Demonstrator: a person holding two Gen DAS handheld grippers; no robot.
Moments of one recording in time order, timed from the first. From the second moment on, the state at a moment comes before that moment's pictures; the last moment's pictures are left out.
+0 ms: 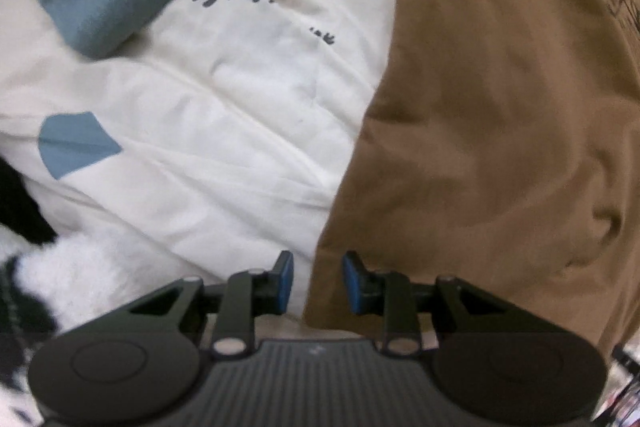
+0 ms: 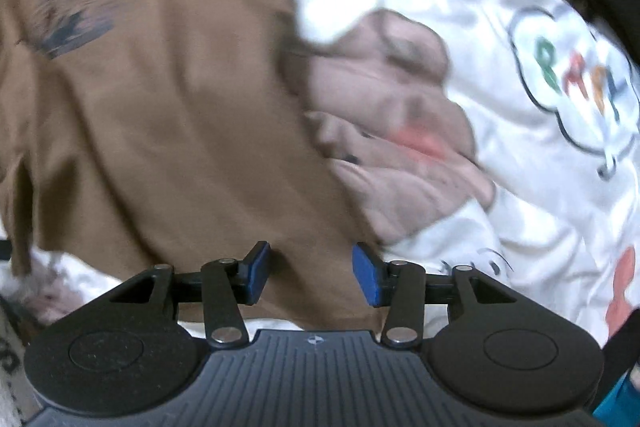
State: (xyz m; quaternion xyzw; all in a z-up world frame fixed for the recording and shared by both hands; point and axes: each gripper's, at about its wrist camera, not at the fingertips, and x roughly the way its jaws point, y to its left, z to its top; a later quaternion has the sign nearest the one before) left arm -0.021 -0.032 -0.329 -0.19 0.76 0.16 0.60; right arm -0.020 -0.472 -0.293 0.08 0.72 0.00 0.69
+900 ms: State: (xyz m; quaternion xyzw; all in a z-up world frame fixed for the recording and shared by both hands) left arm -0.023 0.003 -0.246 -0.10 0.78 0.16 0.60; right arm -0.020 -0.480 -0.324 0.05 0.75 0.01 0.66
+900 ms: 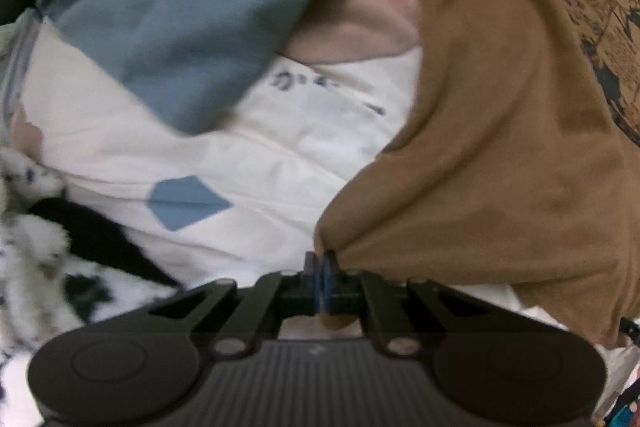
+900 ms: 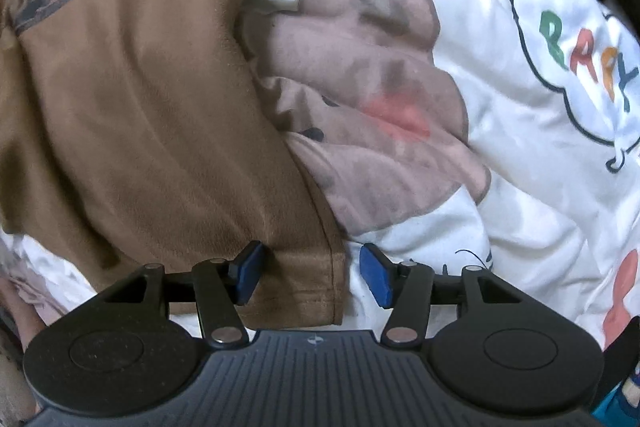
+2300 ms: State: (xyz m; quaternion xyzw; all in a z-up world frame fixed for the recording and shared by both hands) left arm 0.026 0.019 -0.134 -0.03 0.77 0.12 0.62; right arm -0.005 -0.481 -0.221 0.10 0.78 0.00 0.62
